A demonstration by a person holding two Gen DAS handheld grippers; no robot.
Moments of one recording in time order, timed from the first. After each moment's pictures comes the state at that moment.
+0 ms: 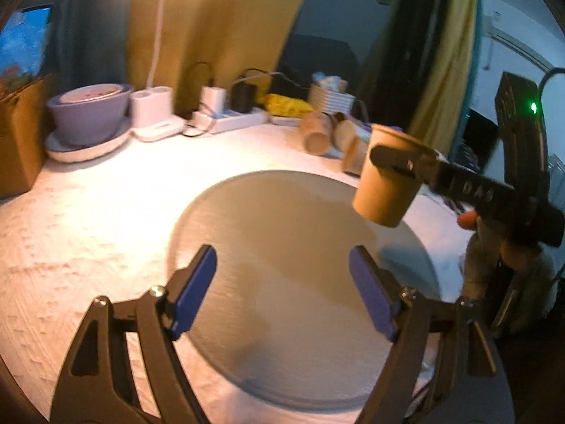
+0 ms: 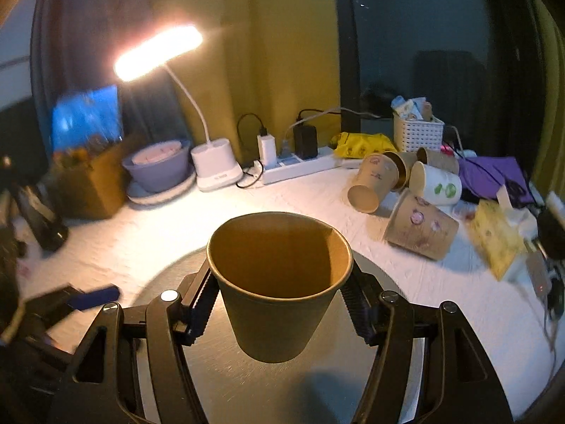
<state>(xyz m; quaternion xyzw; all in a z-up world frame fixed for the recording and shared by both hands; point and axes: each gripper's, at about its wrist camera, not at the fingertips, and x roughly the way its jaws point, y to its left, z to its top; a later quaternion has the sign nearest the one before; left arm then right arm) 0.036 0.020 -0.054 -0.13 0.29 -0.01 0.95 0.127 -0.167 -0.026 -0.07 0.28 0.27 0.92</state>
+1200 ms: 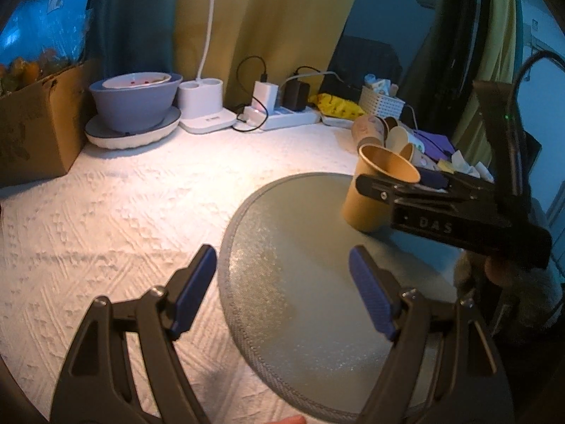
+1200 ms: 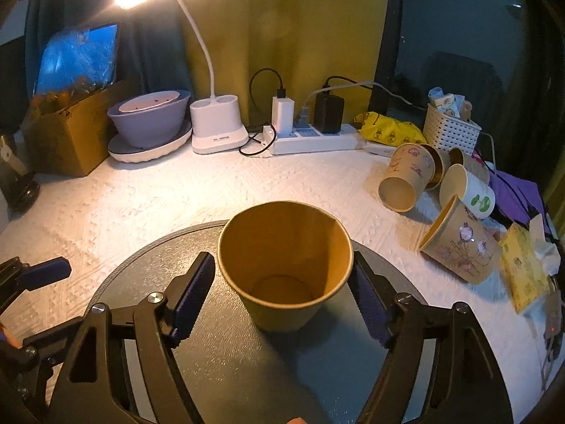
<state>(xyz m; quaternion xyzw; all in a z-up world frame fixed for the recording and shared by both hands) 0.040 0.042 -0.063 -0.14 0.31 0.07 0.94 0.157 -0.112 -0.061 -0.15 0.32 0.27 0.90</state>
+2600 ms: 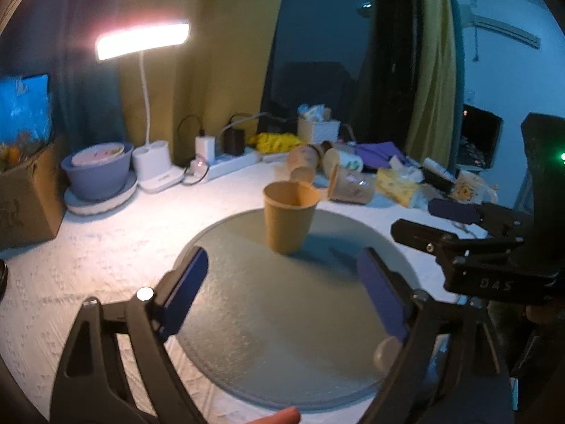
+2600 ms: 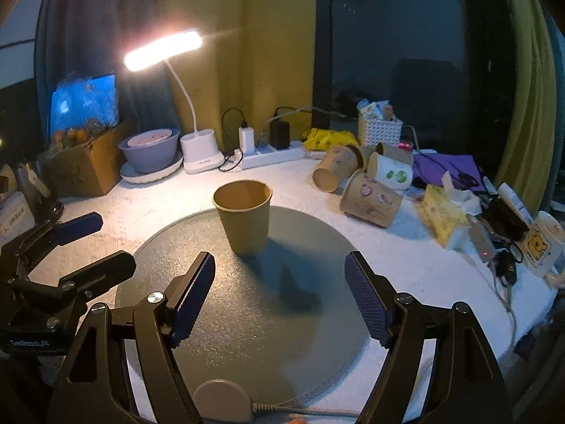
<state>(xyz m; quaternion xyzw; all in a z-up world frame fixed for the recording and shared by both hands) 0.003 -0.033 -0.011 -0.06 0.23 0.00 0.97 0.047 -0.213 -0.007 -0.09 0.27 0.22 0.93</state>
